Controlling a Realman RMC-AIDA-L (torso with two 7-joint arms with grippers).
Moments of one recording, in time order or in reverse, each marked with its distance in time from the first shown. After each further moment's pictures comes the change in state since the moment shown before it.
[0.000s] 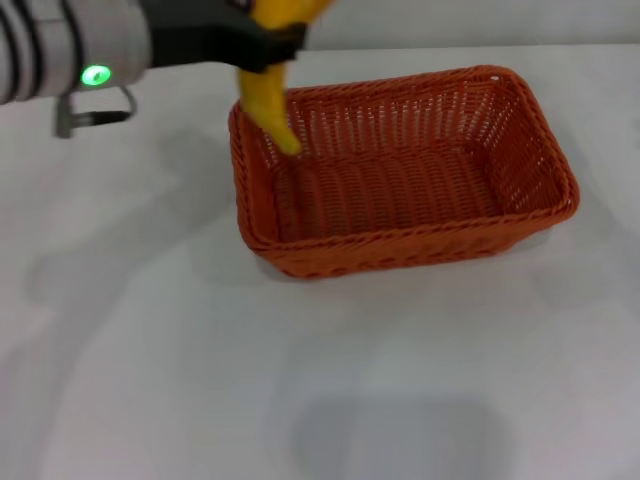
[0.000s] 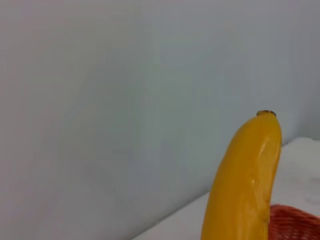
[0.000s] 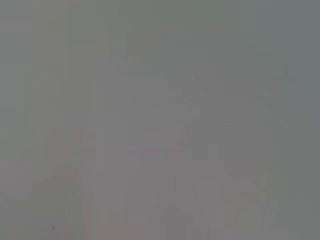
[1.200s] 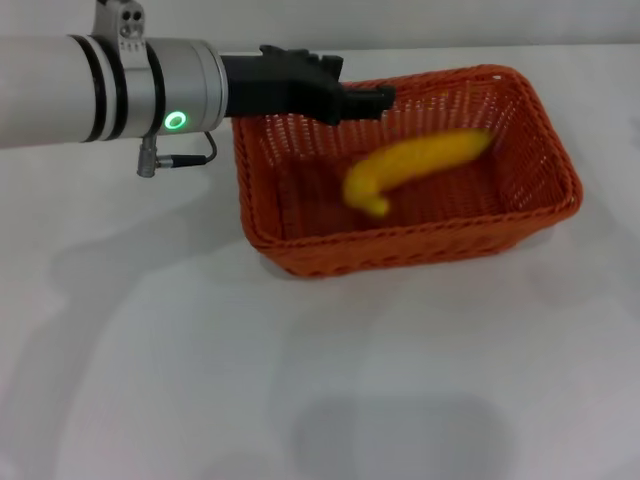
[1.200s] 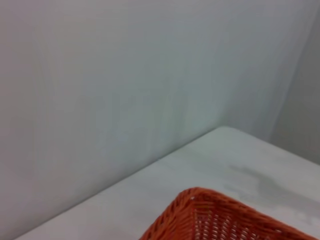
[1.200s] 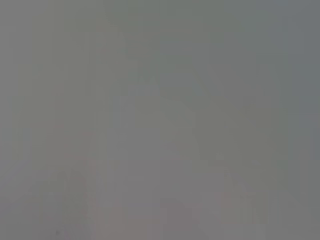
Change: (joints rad) left arm -0.088 -0.005 0.054 -0.278 -0.263 -0.036 0.188; right arm 0.010 0.000 0.000 0.004 0.002 -0.006 0.000
